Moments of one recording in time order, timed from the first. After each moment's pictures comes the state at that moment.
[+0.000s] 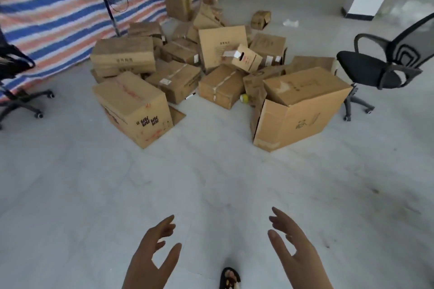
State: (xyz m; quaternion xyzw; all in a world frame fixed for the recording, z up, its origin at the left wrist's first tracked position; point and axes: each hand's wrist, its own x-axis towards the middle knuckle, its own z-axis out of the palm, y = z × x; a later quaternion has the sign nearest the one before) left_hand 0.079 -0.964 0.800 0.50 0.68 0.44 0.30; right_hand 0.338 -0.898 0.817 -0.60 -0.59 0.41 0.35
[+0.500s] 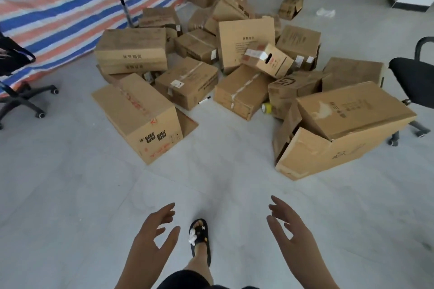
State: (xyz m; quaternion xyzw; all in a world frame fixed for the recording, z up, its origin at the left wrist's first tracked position) left_hand -0.028 -0.666 0.779 0.44 0.73 0.41 0.31; right_hand 0.230 -0.577 0.782 -0.59 -0.60 0.47 0.28
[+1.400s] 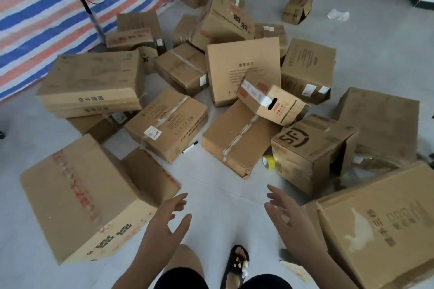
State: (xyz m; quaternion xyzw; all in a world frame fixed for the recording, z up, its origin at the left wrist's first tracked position) left_hand -0.123 -0.041 0.781 0.47 0.73 0.36 0.35; right_hand 0.127 0.048 0.793 -0.59 -0.64 0.46 0.17
